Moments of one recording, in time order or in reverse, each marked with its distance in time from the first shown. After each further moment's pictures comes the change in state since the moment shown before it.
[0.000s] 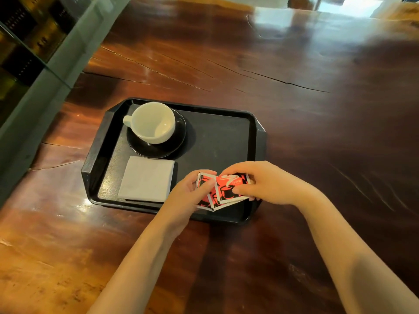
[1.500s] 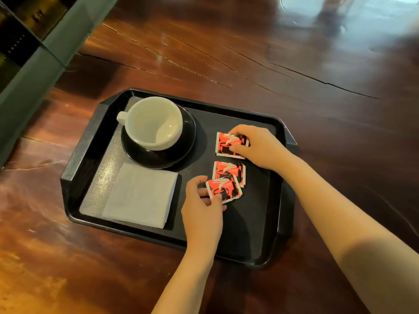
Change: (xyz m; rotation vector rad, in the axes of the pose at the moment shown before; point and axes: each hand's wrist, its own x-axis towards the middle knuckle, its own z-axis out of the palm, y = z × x) left_hand 0.069 -0.034 0.028 0.054 0.594 -0.096; right_hand 0.154 0.048 -0.019 -0.151 0.254 0.035
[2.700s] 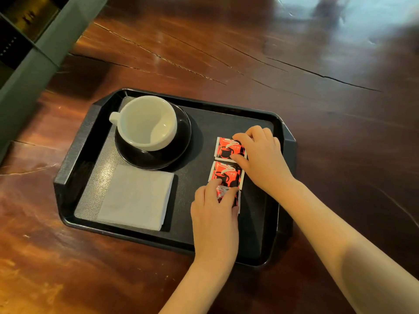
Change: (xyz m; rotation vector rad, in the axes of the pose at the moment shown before) left_hand -0.012 -0.018 0.015 0.862 0.039 0.624; right_hand -0.024 0.012 0.028 -0.263 0.237 0.018
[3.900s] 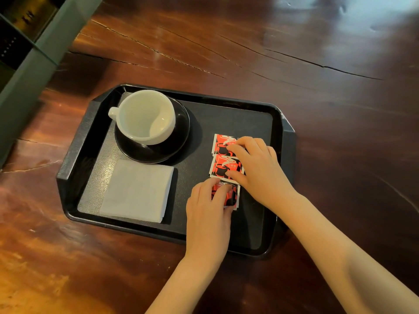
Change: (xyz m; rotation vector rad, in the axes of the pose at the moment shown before) left_hand -0.011 -0.018 0.000 -0.060 -0.028 0.041; right_hand -0.037 -0.010 0.003 0.040 -0.075 -0.076
